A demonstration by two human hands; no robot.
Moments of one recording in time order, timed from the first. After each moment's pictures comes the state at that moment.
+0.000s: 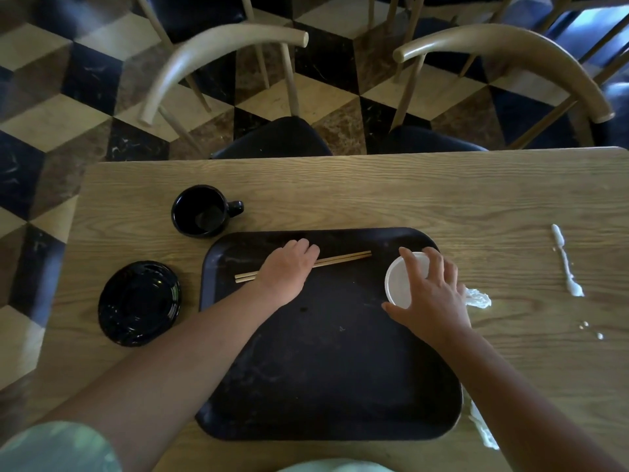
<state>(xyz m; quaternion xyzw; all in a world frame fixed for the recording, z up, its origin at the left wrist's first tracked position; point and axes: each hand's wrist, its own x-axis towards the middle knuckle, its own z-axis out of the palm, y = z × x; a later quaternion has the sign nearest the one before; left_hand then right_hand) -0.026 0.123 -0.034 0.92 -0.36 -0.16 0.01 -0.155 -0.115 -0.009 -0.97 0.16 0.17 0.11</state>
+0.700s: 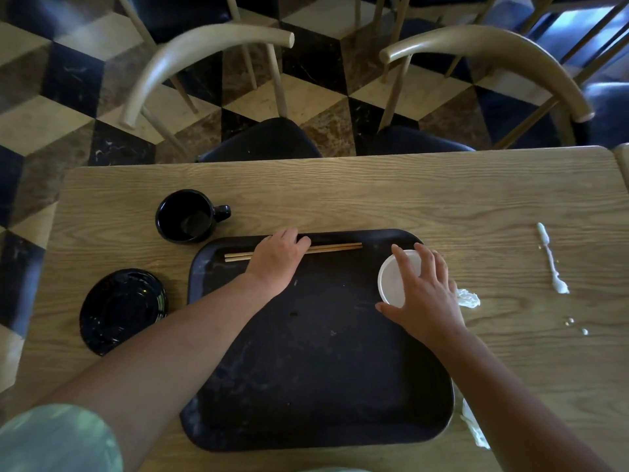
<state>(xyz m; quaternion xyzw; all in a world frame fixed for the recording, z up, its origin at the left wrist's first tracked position) -0.006 0.113 -0.032 0.93 -0.34 -0.13 0.00 -0.153 -0.122 -0.010 -0.97 0.16 0.16 0.13</state>
